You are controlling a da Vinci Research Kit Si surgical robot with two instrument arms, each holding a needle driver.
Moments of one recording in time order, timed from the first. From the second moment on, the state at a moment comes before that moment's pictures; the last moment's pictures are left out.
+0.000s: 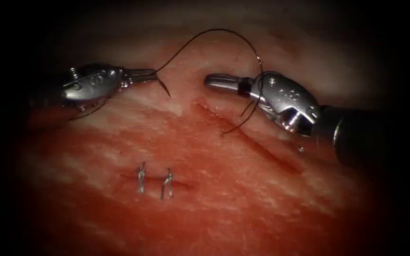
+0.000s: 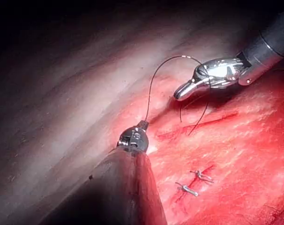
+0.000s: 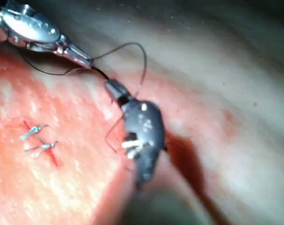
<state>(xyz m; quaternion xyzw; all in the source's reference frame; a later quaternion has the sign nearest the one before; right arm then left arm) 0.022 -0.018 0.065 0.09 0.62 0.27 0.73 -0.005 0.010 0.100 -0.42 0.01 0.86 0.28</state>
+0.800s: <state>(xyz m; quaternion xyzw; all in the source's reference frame) 0.025 -0.018 0.067 -0.07 0.51 0.27 0.81 -0.016 0.001 0.093 -0.34 -0.06 0.91 0.22</state>
